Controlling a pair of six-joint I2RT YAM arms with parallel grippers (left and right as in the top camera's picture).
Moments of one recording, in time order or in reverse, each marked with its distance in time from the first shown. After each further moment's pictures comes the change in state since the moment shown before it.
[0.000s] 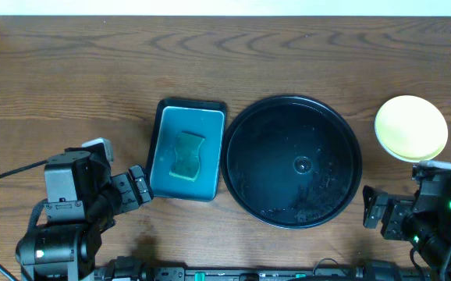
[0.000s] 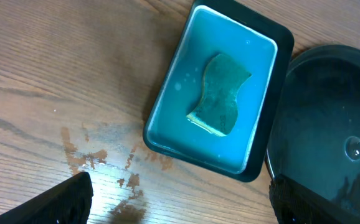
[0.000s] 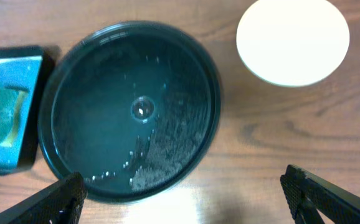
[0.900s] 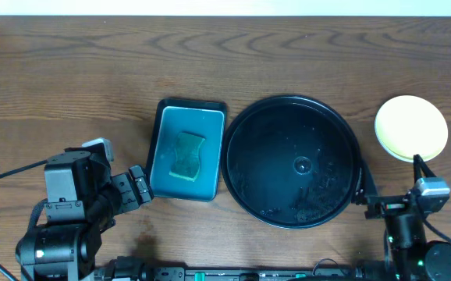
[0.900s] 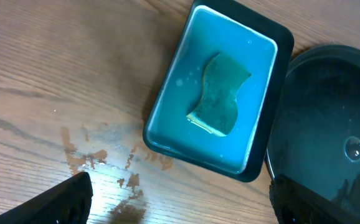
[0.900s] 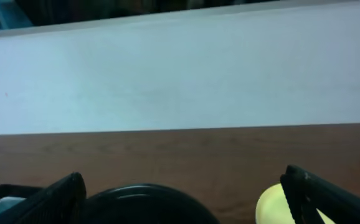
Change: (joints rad) left arm 0.000 0.000 0.000 0.000 0.000 0.000; right arm 0.048 -0.556 -0.715 0.984 -0.016 0.029
